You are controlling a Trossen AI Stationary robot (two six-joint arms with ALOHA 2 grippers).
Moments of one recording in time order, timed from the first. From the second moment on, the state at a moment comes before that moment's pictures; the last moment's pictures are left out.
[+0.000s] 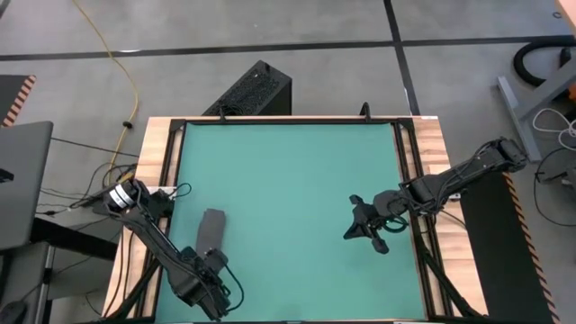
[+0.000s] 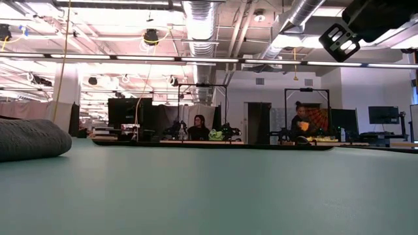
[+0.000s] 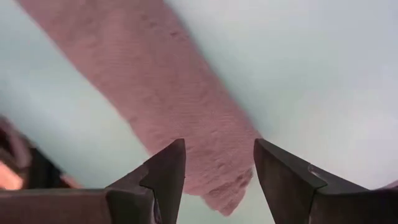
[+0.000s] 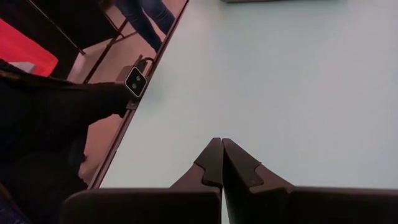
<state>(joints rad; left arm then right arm) -0.84 1.83 1.39 -1.23 0.01 -1.67 0.36 0.97 0.62 -0.18 -0.11 0.29</state>
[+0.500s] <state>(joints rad) -0.77 1.83 1.33 -1.19 -0.11 -1.55 0.36 0.97 0.62 -0.18 -0.11 0.29</state>
